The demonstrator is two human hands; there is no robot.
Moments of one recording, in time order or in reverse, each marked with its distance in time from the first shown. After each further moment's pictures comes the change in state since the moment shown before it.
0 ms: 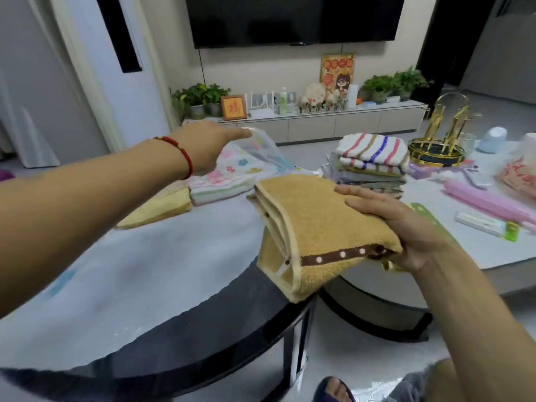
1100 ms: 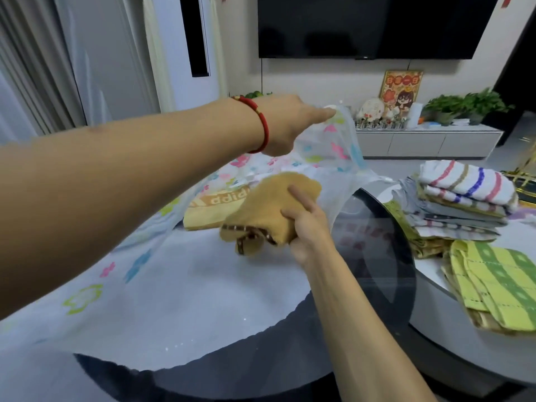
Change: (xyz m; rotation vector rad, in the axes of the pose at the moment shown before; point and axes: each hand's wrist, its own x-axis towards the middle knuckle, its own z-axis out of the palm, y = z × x) left_hand -0.002 -0.050 -0.048 -0.005 -0.055 0.060; right_hand 0.200 0.107 0.188 0.232 0.263 -0.096
